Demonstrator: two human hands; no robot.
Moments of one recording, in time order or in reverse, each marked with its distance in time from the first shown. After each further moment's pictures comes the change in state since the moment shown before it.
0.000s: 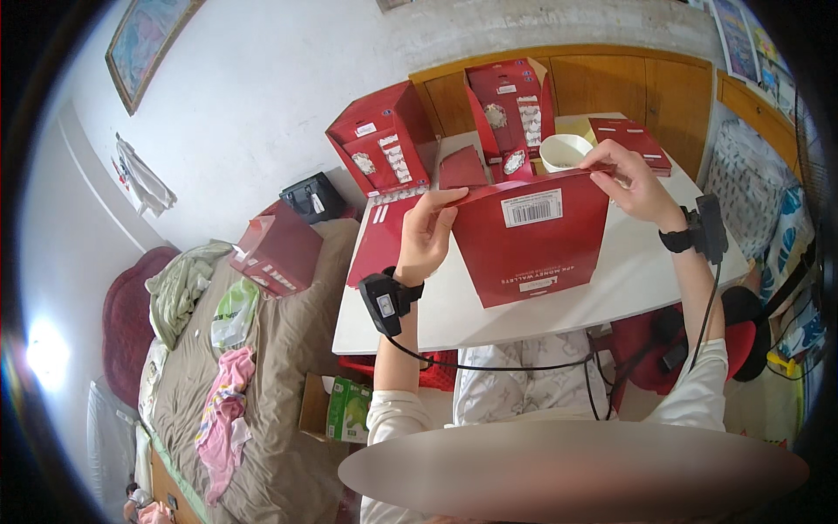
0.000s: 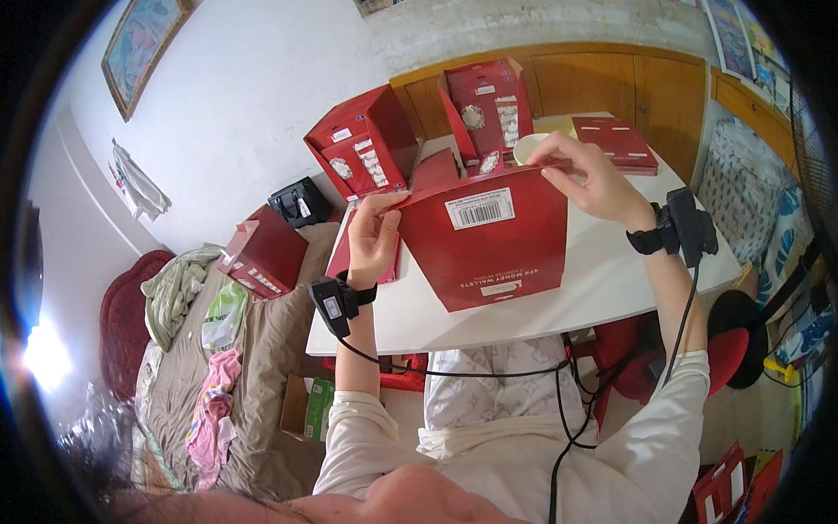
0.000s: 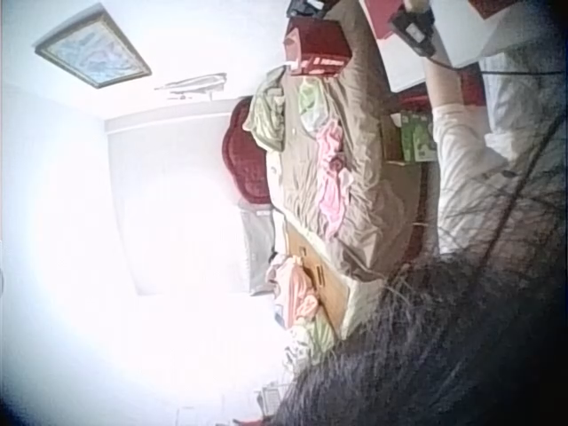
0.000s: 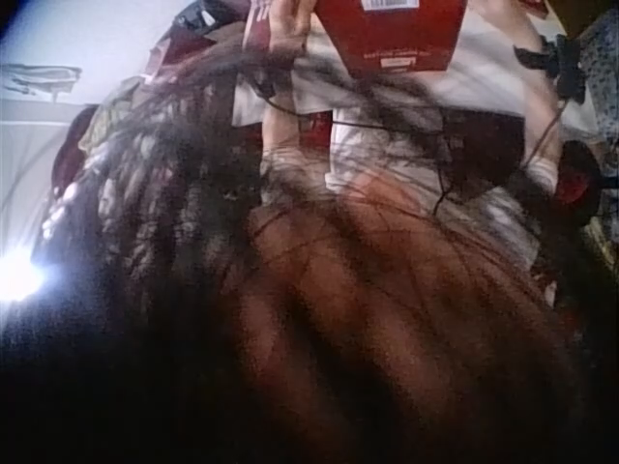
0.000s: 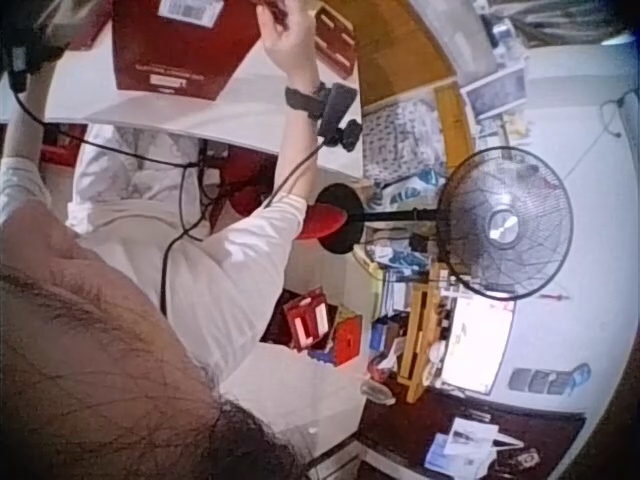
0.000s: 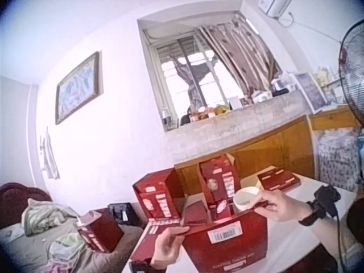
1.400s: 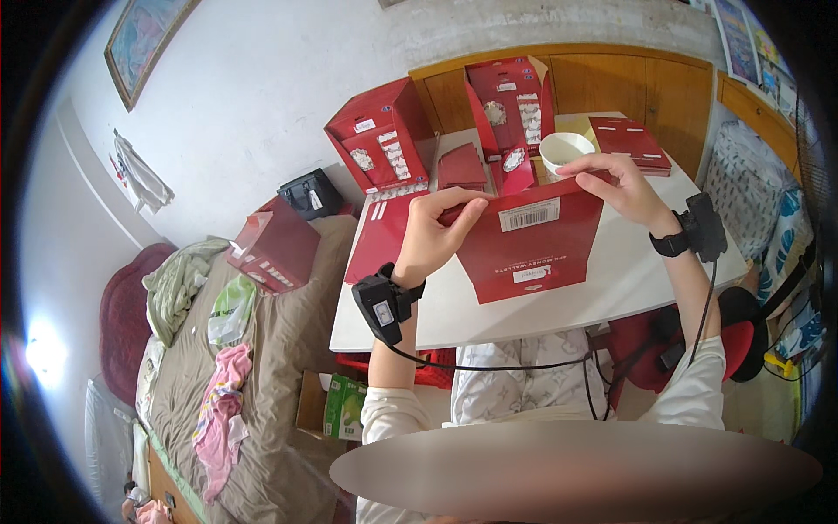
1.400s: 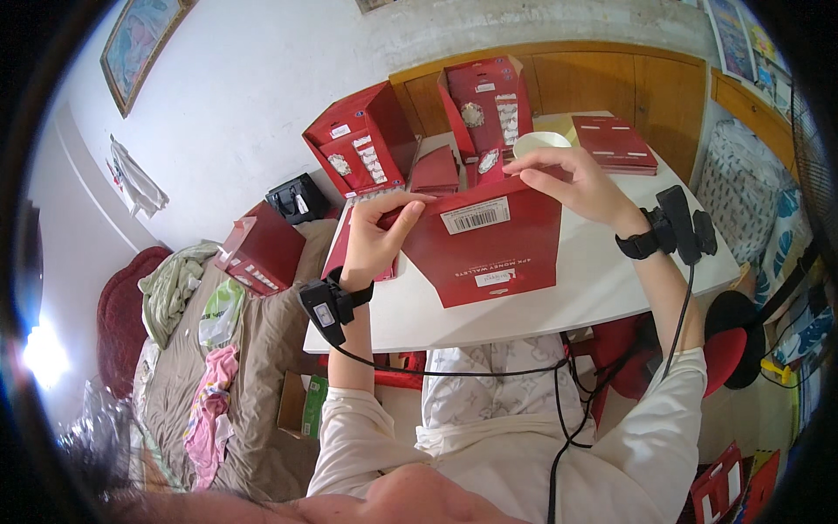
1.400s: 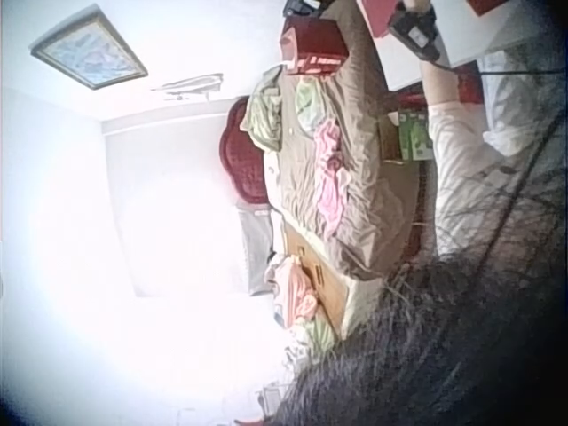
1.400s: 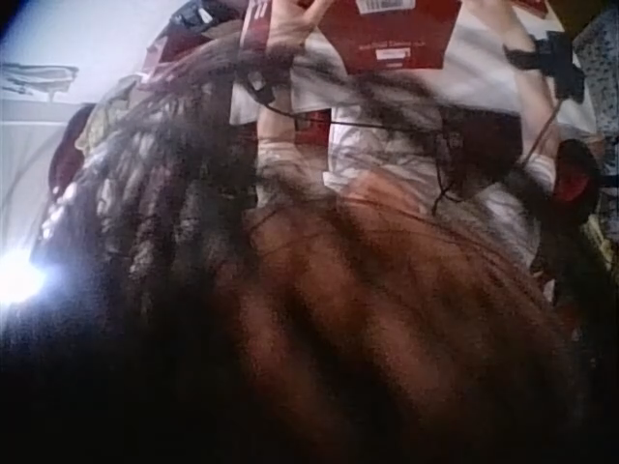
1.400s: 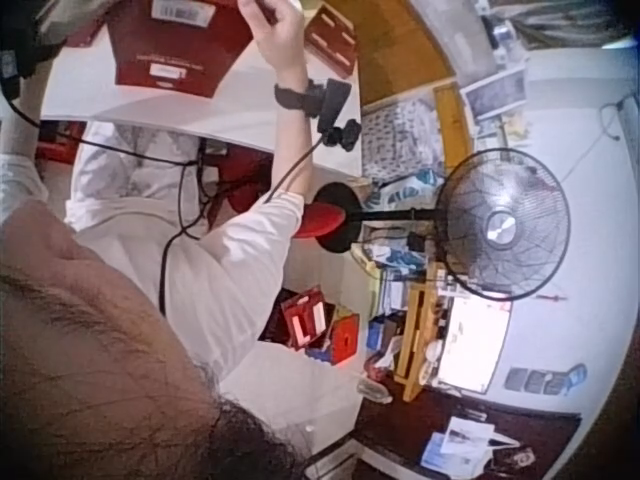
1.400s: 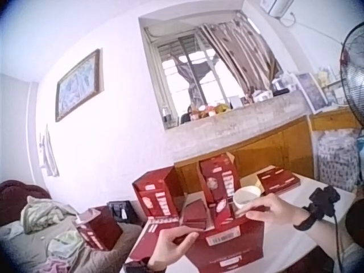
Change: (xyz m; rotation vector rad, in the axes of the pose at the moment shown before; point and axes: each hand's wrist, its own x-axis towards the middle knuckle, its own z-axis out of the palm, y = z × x) left_hand 0.017 0.033 0.008 0.195 -0.095 -0.134; right_hand 0.005 -0.008 0.016 0.080 0.025 -0.030
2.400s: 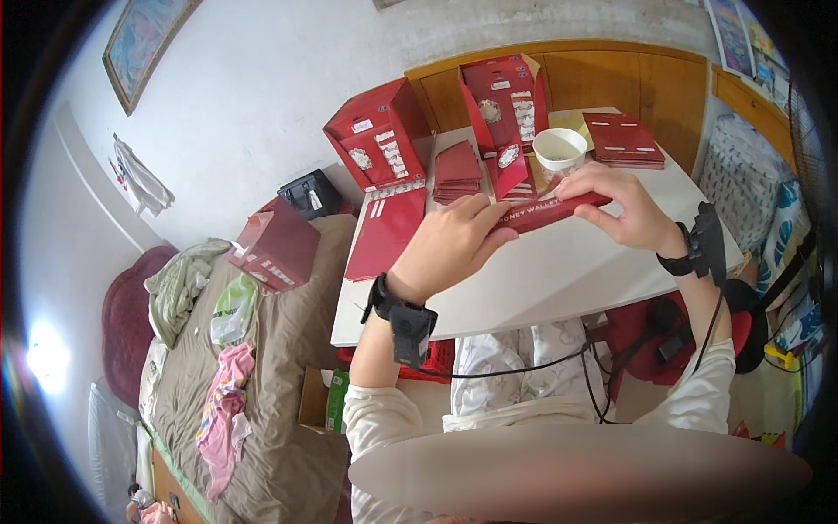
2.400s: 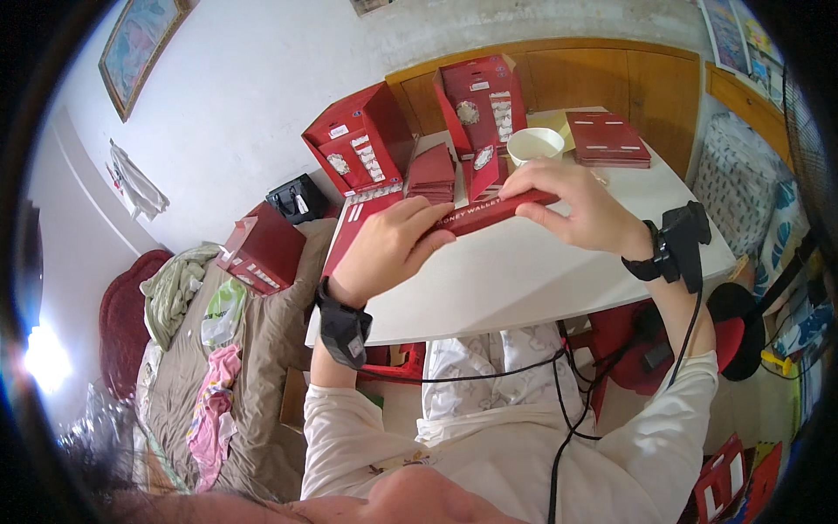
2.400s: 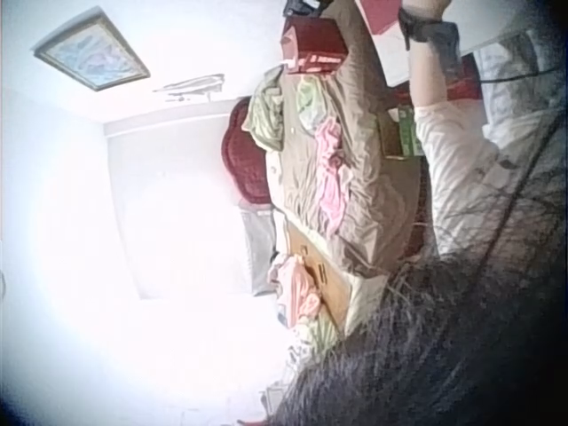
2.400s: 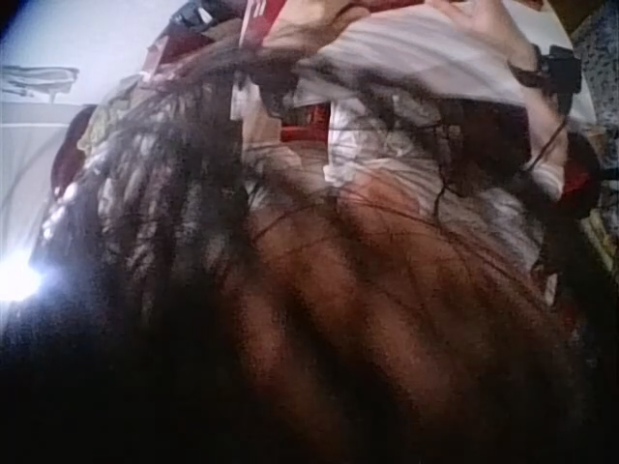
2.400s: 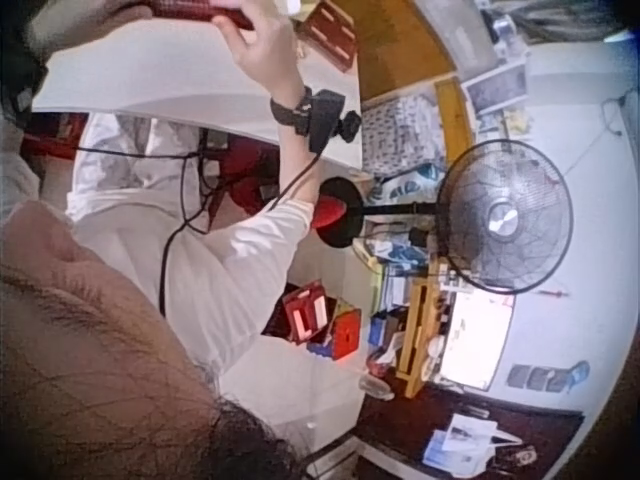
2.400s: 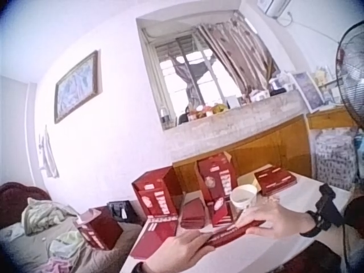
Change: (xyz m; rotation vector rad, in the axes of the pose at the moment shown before) left_hand -0.009 0.049 0.006 0.515 -0.252 0.297; right_hand -0.020 -0.044 0.001 -0.177 -0.127 -0.169
